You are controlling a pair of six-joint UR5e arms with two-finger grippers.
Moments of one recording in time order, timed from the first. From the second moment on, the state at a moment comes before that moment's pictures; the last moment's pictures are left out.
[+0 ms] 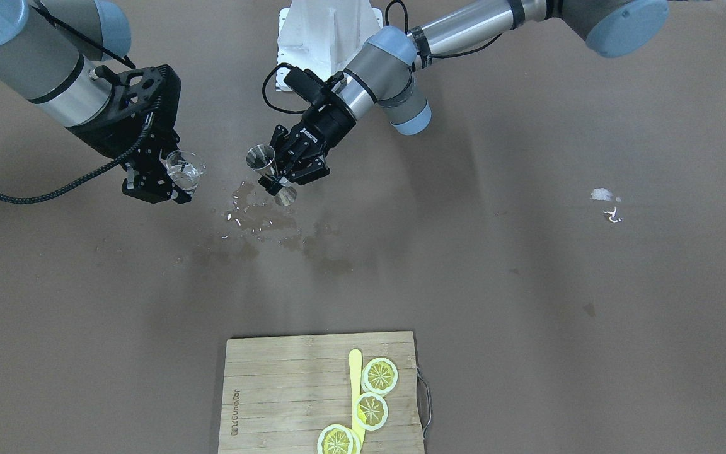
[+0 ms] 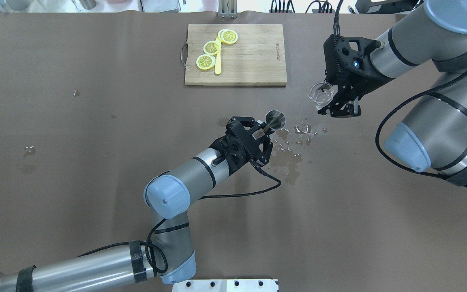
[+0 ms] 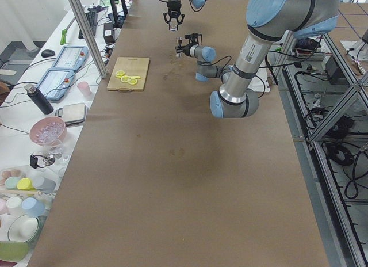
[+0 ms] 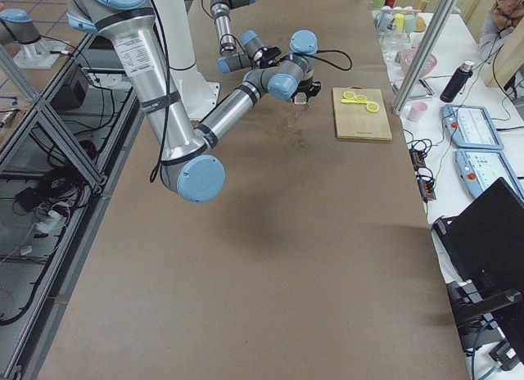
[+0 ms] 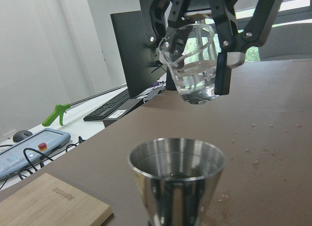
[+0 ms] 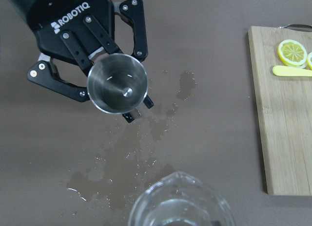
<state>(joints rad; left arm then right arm) -0.31 -2.36 -1.27 -2.95 -1.17 -0.17 0.90 -1.14 1.90 -1.37 2.28 -0.53</state>
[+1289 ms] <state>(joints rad) -0.31 -2.36 -1.27 -2.95 -1.17 -0.17 0.84 -1.06 1.93 -1.60 2.17 -0.71</state>
